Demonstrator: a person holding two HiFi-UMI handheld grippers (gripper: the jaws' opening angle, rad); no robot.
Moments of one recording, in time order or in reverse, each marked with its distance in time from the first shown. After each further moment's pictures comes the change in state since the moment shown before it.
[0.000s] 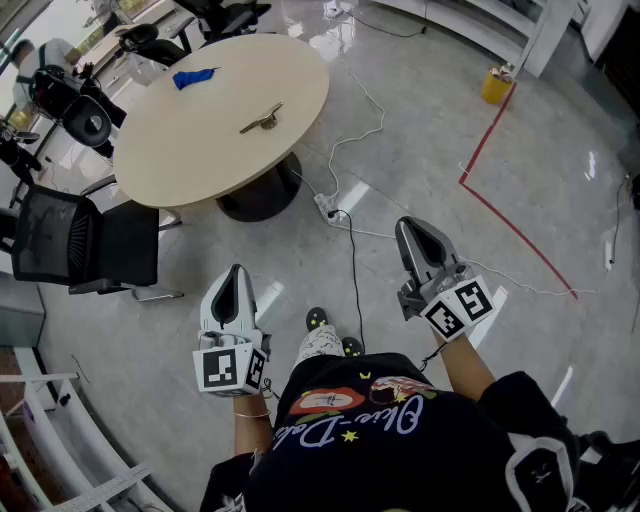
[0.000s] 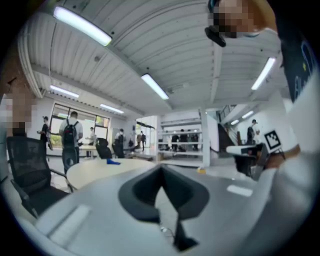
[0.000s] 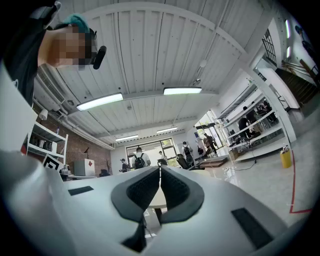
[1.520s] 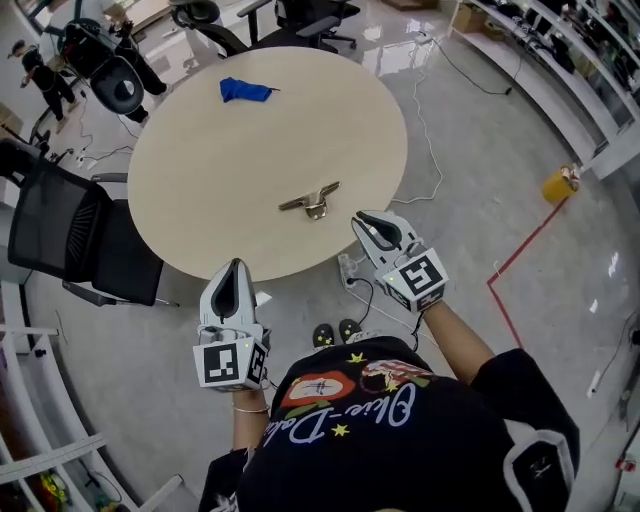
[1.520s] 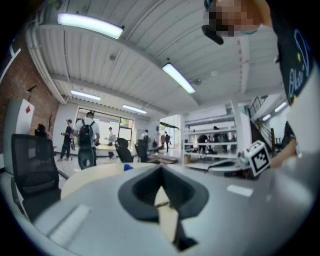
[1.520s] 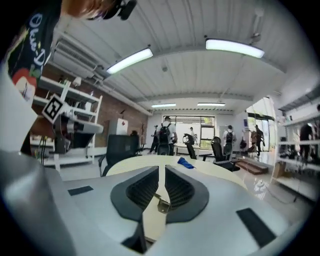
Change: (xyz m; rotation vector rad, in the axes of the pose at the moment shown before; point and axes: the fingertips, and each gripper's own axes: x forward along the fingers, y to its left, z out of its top) left arm 0.313 0.173 0.030 -0.039 -0.008 0.290; right arm 0.443 -0.127 -0.095 -0.362 0.332 0.460
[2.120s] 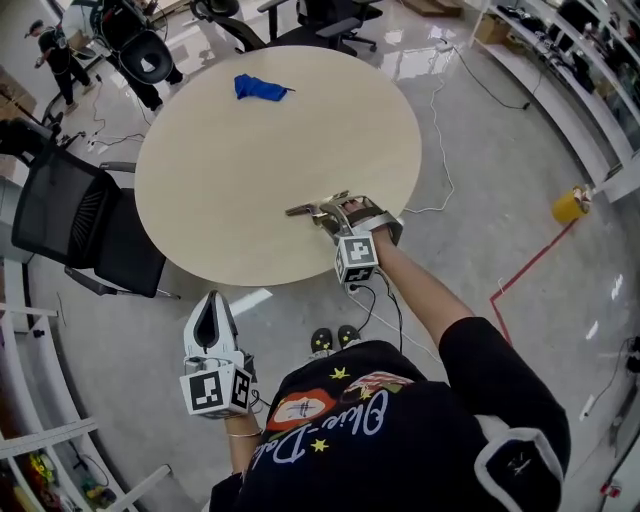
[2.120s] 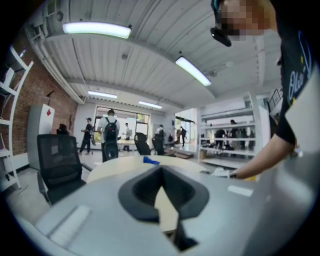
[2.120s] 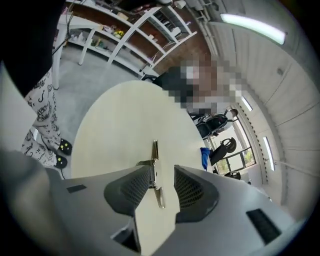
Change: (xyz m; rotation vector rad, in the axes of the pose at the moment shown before) left arm -0.041 0.036 -0.021 -0.043 0.082 0.197; right arm 0.140 0.004 -0.148 -1.062 0.491 0.239
